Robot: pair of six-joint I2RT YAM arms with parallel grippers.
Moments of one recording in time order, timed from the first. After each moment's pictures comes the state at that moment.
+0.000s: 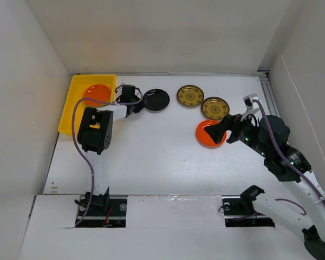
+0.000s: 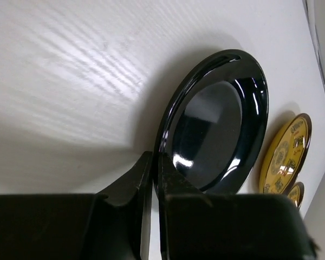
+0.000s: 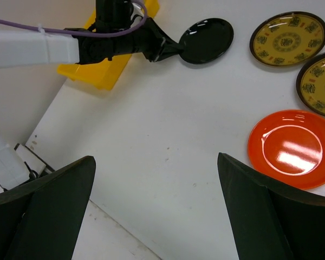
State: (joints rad) left arm -0.24 2.13 1.36 0.05 0.03 -1.02; right arm 0.56 0.72 1.05 -0.54 -0.08 0.42
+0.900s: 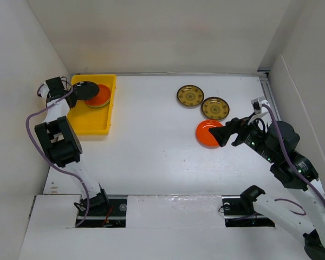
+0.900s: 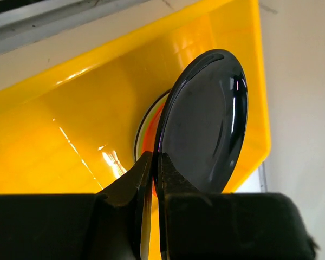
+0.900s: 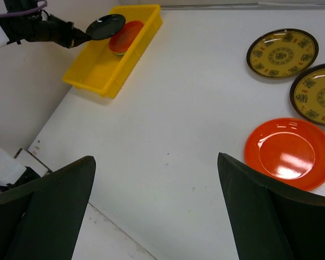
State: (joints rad) left arm 0.38 1.89 1.45 -0.25 -0.02 -0.98; right arm 0.56 0.66 1.05 -0.55 -0.07 0.40
